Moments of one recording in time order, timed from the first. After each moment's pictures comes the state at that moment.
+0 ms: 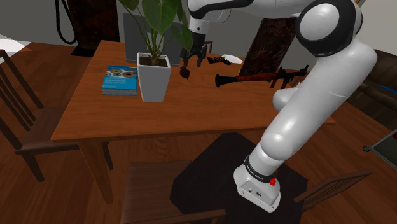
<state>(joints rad) -0.11 -0.01 -0.09 -1.91 0.07 1.79 -0.07</state>
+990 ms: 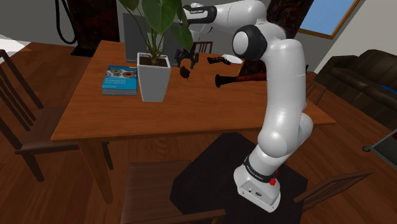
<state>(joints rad) -0.24 0.59 -0.15 -1.29 0.21 1.72 -0.03</state>
